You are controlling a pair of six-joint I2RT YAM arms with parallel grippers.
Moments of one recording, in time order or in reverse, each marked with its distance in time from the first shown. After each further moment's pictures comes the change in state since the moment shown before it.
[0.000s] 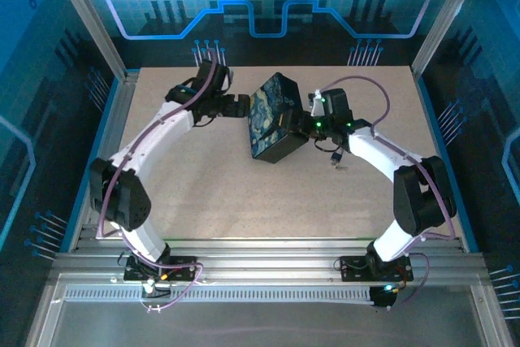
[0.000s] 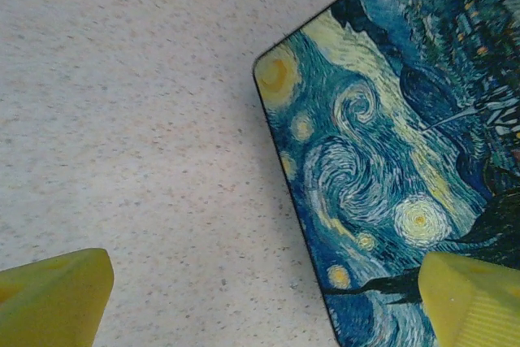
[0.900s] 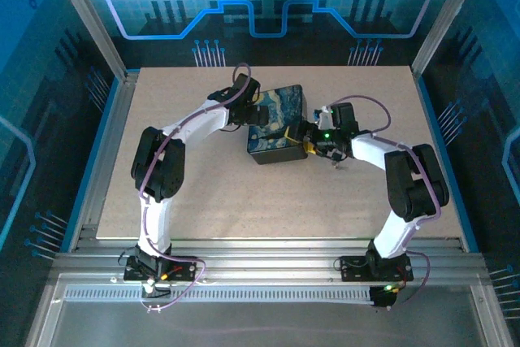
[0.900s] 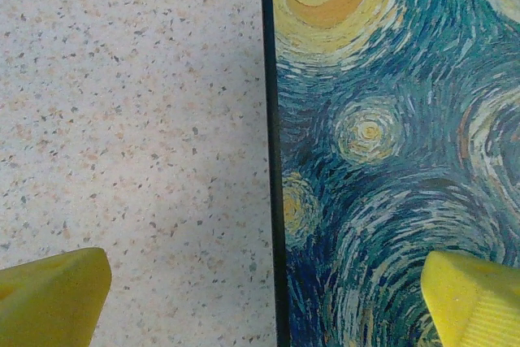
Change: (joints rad) left arm -0.052 0.330 0.058 0.152 -0.068 -0.119; right arm -0.101 0.115 -0.101 0.095 -0.229 0.030
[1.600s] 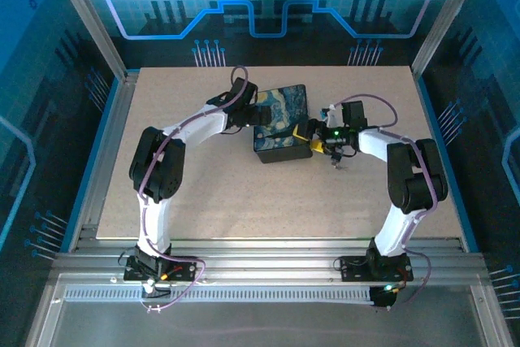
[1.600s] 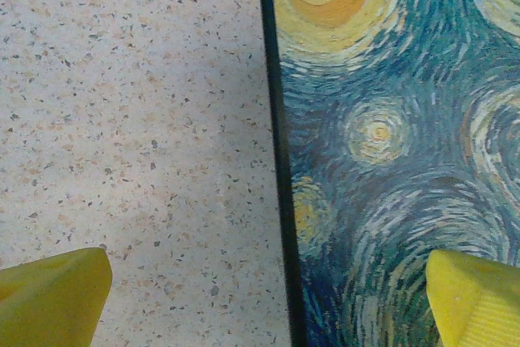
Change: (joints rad) left arm 0.014 -0.015 -0.096 0.150 0.071 -0.052; right arm -0.101 0.063 0.029 -0.042 -0.138 -0.069
